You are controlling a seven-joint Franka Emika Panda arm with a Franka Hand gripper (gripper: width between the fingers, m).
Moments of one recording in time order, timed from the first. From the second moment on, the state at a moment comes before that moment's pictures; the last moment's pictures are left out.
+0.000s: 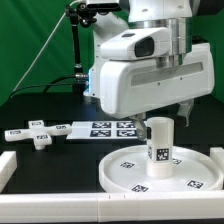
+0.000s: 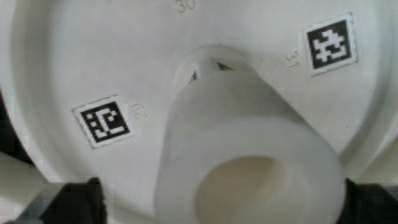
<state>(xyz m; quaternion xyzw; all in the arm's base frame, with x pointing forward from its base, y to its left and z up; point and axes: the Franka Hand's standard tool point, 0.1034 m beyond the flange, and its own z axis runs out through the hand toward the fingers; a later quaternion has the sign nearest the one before) 0.575 0.040 0.080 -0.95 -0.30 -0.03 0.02</state>
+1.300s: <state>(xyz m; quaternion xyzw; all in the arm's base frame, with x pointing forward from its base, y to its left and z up) 0.569 0.039 0.075 -0.90 -0.43 -0.02 0.01</state>
